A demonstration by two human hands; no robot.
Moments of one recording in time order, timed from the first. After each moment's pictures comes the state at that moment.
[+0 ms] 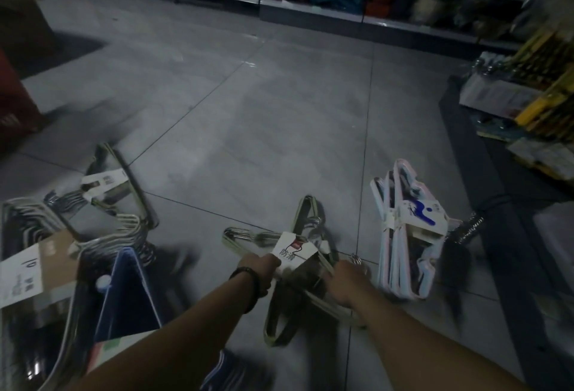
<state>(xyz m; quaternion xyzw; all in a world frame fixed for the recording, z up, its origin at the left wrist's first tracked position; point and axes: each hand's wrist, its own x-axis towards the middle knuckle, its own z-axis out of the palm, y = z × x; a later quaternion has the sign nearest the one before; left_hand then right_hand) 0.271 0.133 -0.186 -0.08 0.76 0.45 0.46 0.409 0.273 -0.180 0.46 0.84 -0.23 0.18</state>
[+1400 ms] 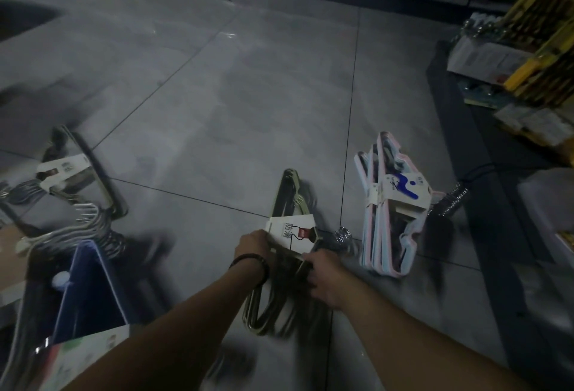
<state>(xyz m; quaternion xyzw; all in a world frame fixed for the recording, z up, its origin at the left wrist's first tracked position) 0.288 0.182 -0.216 0.20 0.92 0.20 0.29 0.411 0.275 -0.238 0.56 0.43 -0.71 0.03</state>
